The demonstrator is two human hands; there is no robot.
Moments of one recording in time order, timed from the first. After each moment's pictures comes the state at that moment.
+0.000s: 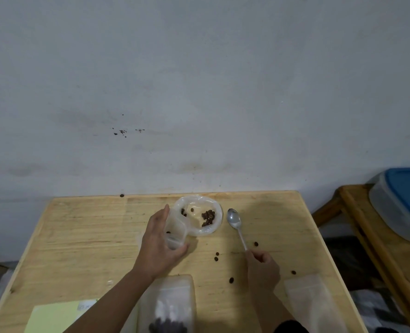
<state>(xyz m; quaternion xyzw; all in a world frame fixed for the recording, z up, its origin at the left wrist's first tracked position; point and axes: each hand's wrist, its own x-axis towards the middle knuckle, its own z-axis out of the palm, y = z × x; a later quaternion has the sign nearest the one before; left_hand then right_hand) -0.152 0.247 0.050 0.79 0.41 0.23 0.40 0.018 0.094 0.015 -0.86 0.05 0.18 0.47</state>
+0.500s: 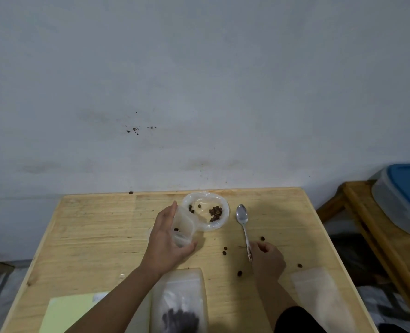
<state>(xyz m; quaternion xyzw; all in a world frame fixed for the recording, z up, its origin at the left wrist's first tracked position) -0.167 0.243 0.064 0.79 0.38 0.23 0.42 0.011 0.103 0.026 -0.90 -0.01 0.15 0.41</state>
